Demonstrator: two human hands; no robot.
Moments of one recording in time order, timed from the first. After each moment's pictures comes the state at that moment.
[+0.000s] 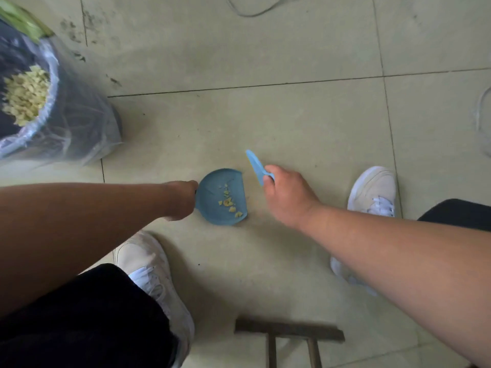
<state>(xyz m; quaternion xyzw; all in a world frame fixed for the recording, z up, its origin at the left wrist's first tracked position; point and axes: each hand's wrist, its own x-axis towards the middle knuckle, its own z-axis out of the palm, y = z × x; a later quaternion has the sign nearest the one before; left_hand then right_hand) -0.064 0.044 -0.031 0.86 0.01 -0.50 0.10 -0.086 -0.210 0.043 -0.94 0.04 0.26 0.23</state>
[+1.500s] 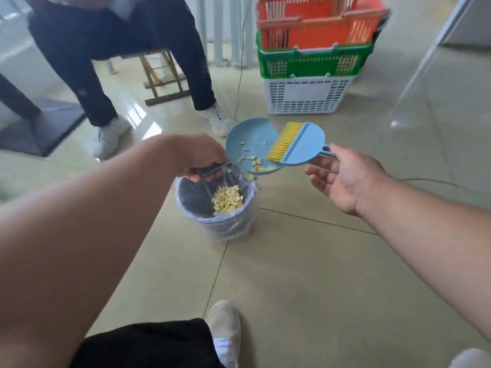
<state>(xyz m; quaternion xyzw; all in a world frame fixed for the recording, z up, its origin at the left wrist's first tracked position) 0.028 0.226 0.317 0.86 0.24 -0.25 0.38 0.070 -0.055 0.284 -0.57 0.18 0.23 0.77</state>
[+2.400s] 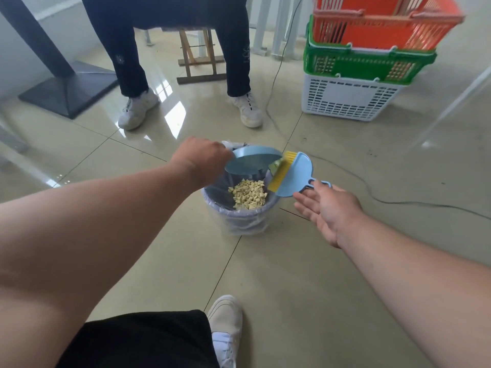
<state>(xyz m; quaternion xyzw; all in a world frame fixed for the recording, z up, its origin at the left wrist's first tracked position) -0.019 0.284 0.255 0.99 0.03 -0.02 -0.14 0.037 0.021 0.218 -0.60 0.18 0.28 0.73</state>
